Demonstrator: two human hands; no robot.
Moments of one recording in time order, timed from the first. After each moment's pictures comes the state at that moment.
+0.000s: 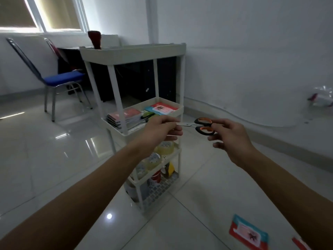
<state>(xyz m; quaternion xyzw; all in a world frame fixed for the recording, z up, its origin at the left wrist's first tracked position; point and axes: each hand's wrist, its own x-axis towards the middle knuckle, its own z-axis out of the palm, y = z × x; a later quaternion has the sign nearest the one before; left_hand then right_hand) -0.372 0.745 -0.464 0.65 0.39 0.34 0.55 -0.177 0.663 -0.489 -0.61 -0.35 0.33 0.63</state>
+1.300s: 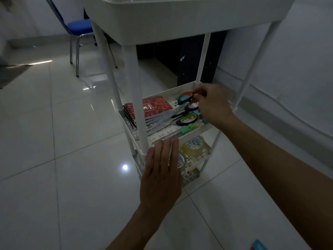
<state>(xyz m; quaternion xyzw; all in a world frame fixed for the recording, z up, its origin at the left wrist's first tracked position) -0.401 0.813 -0.599 0.78 0.56 0.22 -0.20 -0.239 0.945 -0.480 -0.67 -0.60 0.19 0.40</state>
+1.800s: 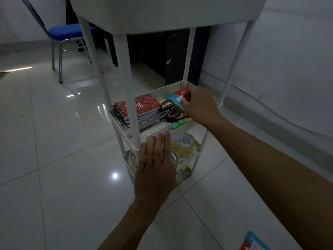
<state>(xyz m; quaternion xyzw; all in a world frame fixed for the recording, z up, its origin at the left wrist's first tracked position) -0.401 0.823 -0.614 0.78 0.53 0.25 -0.22 -0.242 0.936 -0.493 -0.69 -0.64 0.06 0.33</state>
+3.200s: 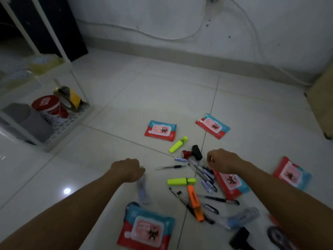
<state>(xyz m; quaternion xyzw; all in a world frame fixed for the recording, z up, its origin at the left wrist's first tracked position) -0.244 0.505 -0.884 0.87 0.37 -0.29 0.14 0.019 0.294 -0.896 -0.84 -0.49 0.21 -0.12</state>
